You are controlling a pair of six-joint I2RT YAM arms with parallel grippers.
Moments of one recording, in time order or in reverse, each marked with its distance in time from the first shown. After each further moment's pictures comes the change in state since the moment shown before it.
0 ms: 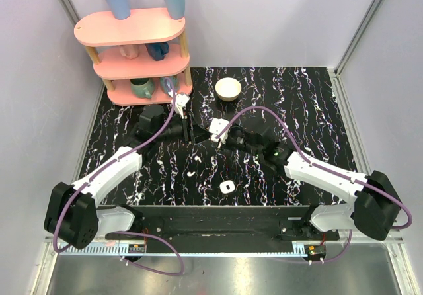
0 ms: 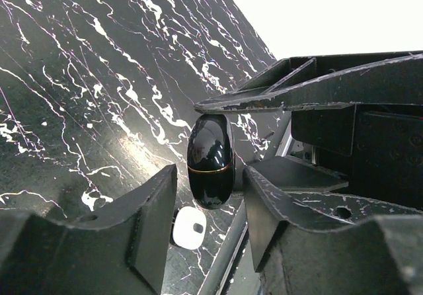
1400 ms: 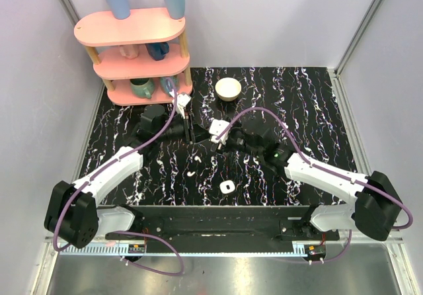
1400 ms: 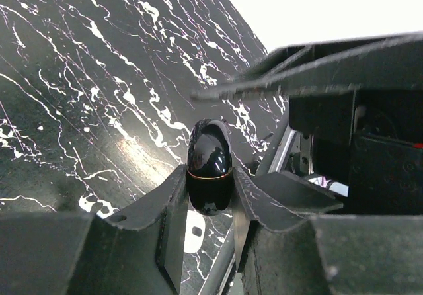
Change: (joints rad) left arm -0.010 0.007 0.000 0.021 -0.010 -0.015; right arm 0.005 -0.002 -0.008 0.006 0.007 -0.005
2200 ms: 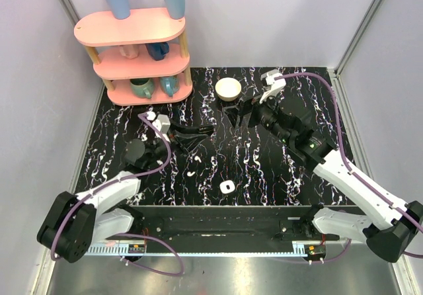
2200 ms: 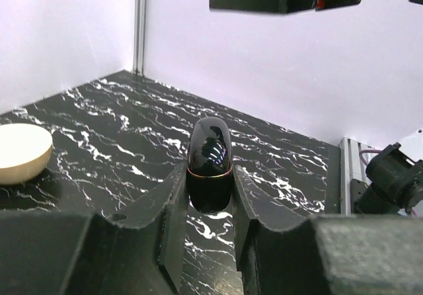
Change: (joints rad) left arm -0.013 -0.136 -0.389 0.830 -0.077 0.137; right arm -0.127 -0.196 0.243 -0.242 0.208 0.784
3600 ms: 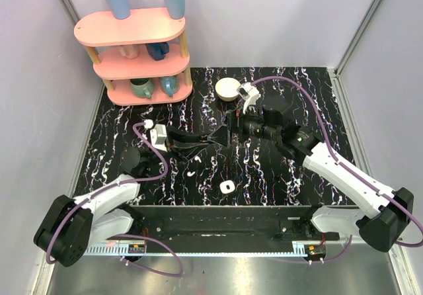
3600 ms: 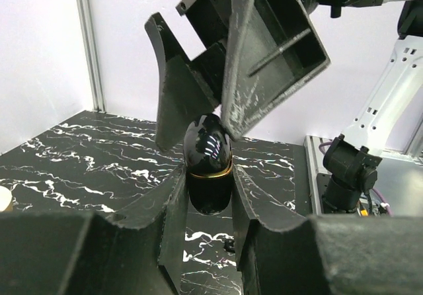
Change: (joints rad) left arm -0.051 -0.019 -0.047 0.233 0.107 -0.026; right arm -0.013 0.105 0.014 -0.160 -0.452 0.220
